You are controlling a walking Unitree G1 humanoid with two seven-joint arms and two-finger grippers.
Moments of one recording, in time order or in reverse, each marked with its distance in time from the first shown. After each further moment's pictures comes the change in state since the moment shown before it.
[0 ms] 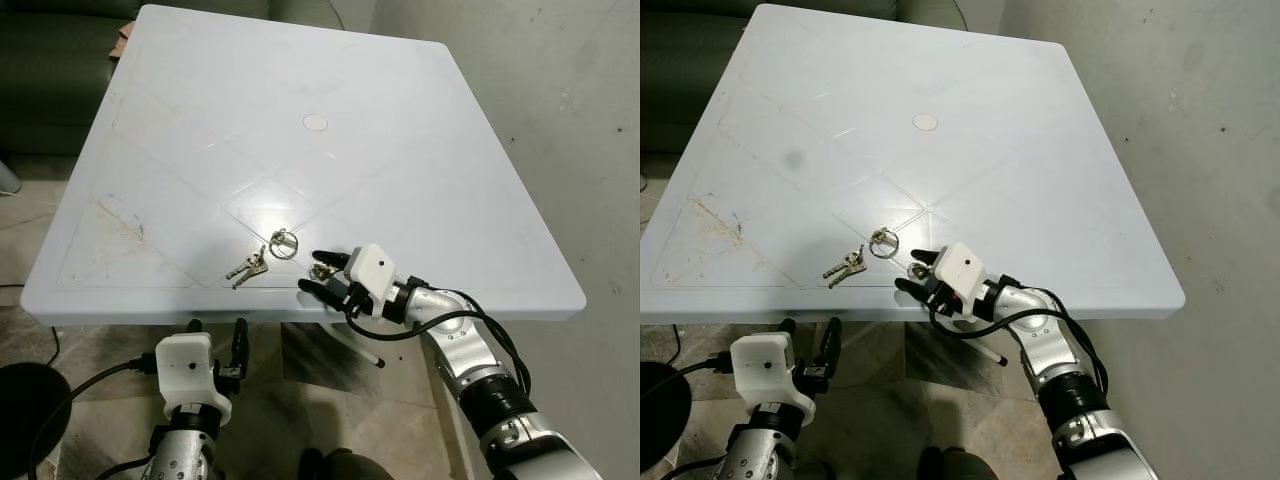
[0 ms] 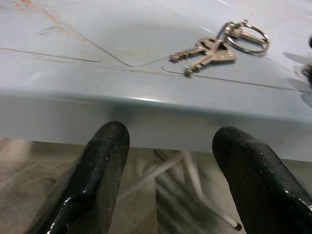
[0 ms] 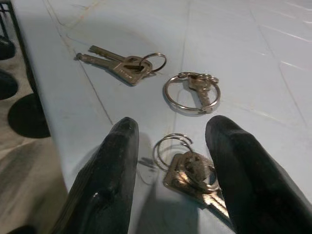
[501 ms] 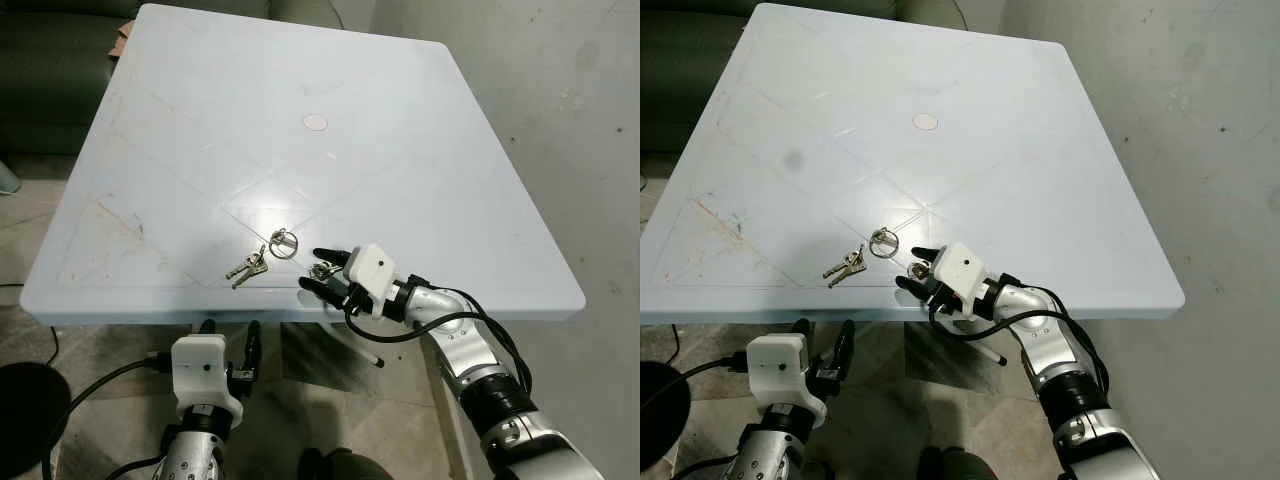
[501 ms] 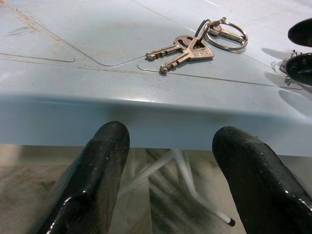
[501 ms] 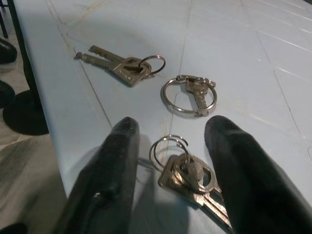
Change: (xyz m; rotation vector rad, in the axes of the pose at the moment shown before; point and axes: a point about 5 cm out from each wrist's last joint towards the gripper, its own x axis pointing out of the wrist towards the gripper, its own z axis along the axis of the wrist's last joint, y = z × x) left arm 0.000 -0.008 0.000 0.013 0.000 -0.034; right arm -0.002 -0.002 0.001 -0.033 -0.004 0.006
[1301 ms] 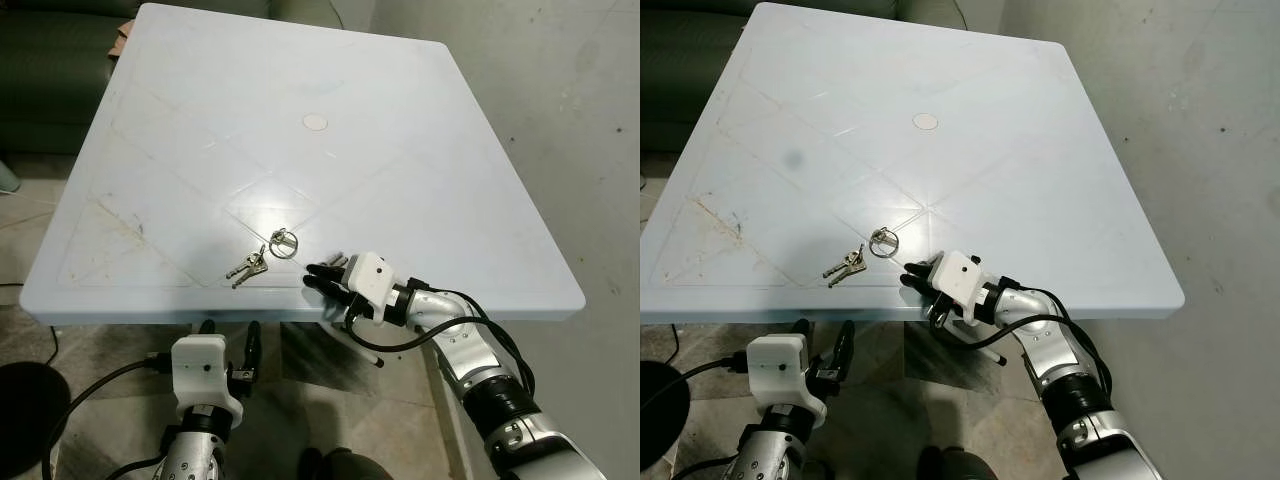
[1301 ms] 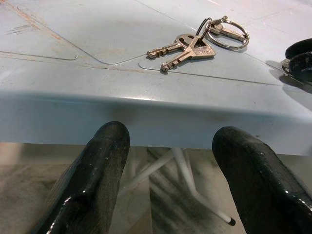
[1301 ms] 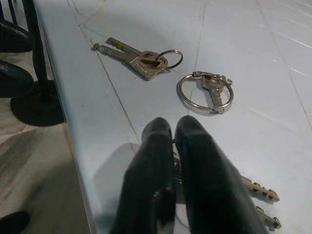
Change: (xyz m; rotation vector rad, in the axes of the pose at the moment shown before) left arm 0.000 0.000 0.000 0.000 0.002 0.004; right arm 0.000 0.005 -0.001 -0.036 0.006 0.041
